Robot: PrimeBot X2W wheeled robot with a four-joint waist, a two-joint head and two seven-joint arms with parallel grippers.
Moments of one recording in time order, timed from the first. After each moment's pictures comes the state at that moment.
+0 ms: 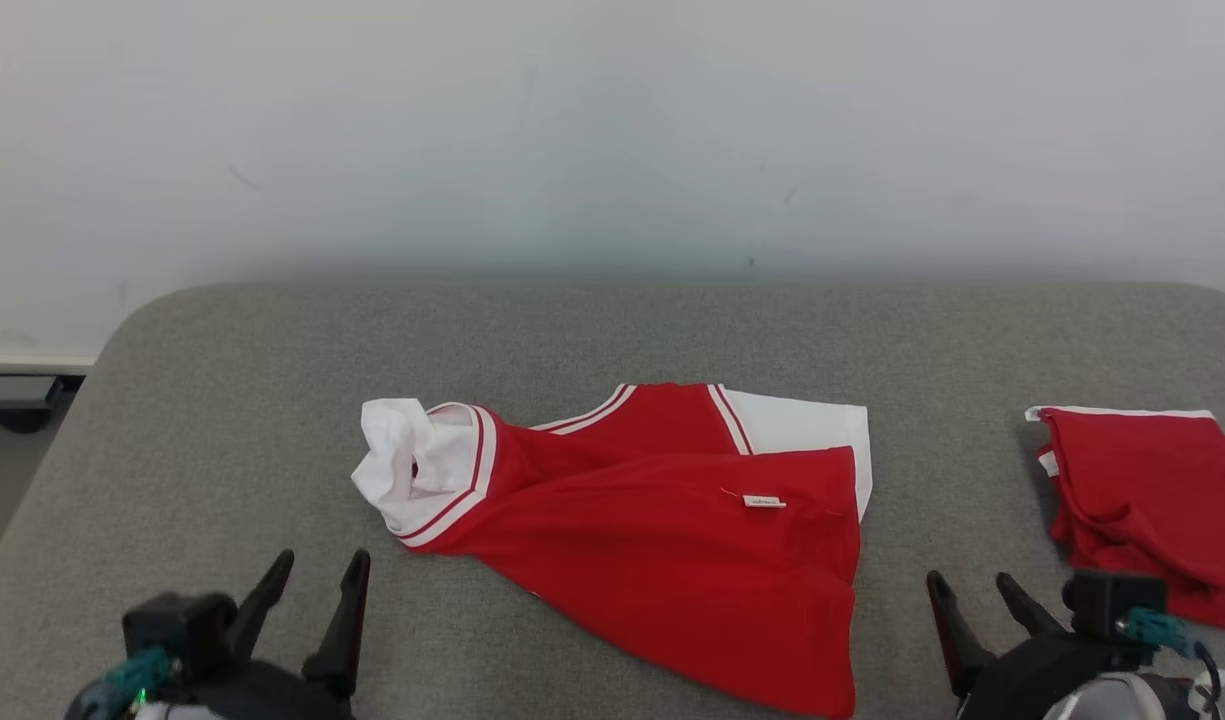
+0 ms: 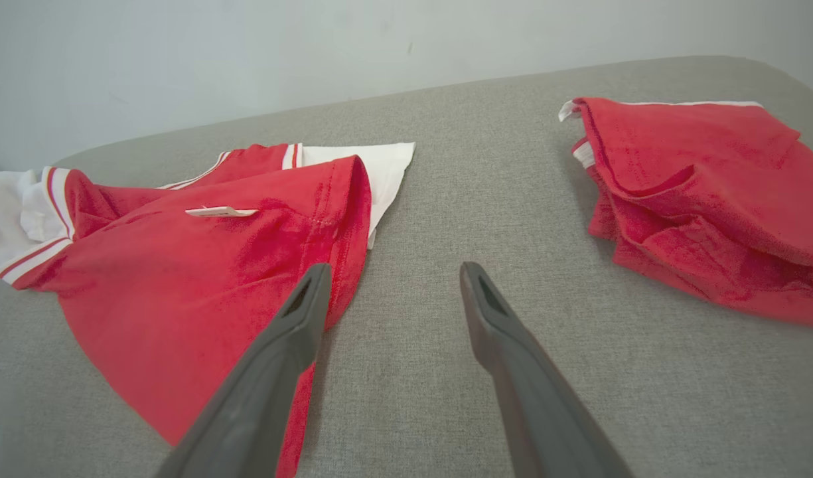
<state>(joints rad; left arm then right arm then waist) -0.01 0.32 -0.37 0.03 -0.47 0.12 0.01 0.08 -0.16 0.07 0.07 0.43 -0.10 0.17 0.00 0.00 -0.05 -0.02</state>
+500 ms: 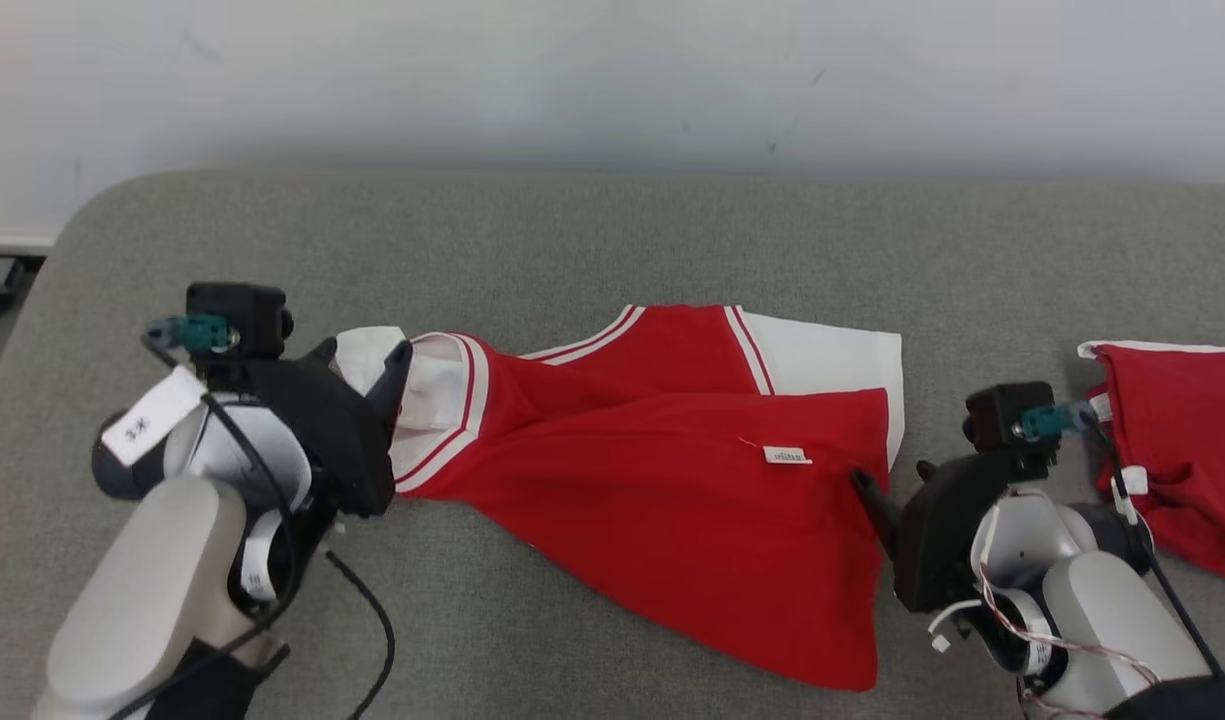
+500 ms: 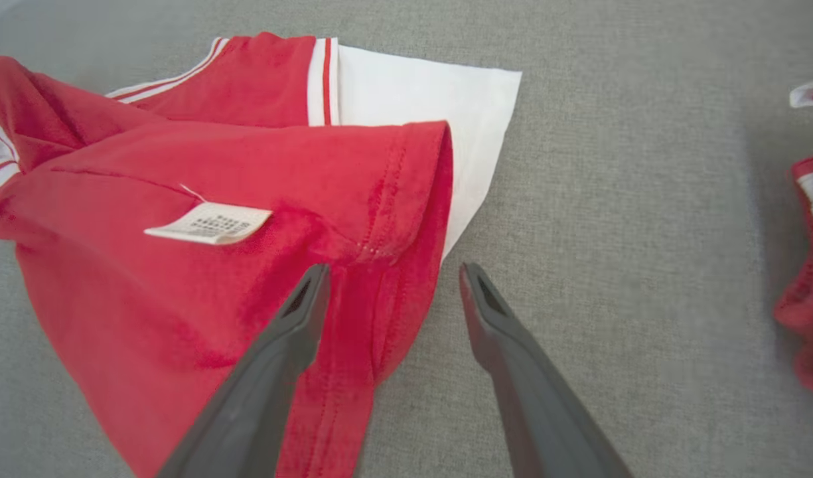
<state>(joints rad) -0.56 0.26 -0.43 0.28 -0.49 0.11 0.43 -0.28 -0.18 0.19 0.19 0.43 -0.08 0.56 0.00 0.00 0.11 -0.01</state>
